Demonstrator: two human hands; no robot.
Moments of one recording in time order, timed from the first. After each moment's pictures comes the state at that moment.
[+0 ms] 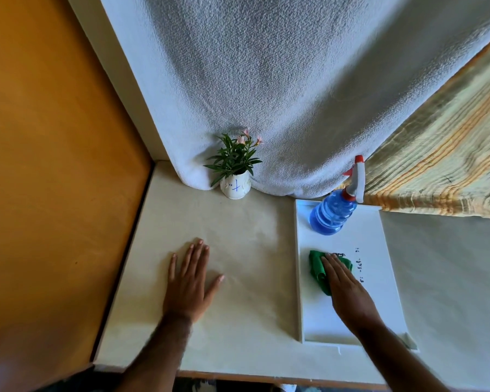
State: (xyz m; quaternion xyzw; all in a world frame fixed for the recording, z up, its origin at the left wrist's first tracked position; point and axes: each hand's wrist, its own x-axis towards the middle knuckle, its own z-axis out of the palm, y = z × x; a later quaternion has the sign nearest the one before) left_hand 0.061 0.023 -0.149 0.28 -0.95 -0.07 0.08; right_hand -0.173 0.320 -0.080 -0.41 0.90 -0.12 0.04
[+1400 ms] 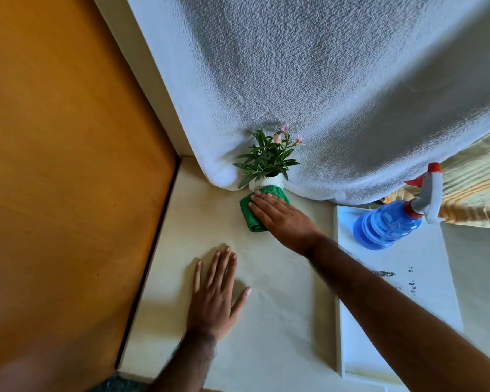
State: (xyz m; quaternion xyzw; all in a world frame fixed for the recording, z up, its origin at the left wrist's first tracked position) left_hand 0.060 0.017 -0.150 0.28 -0.96 -0.06 0.01; right_hand -0.217 0.062 -0.086 -0.72 0.68 -0.11 -0.06
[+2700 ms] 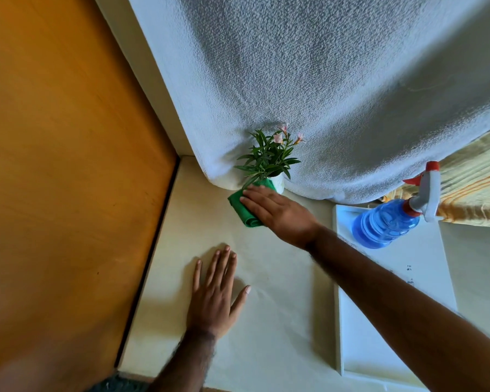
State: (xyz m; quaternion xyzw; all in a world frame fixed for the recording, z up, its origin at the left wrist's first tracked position) left_hand 0.062 0.019 -0.150 0.28 -0.96 -0.05 0.02; right_hand -0.214 0.050 -0.056 -0.75 0.64 -0.19 -0.07
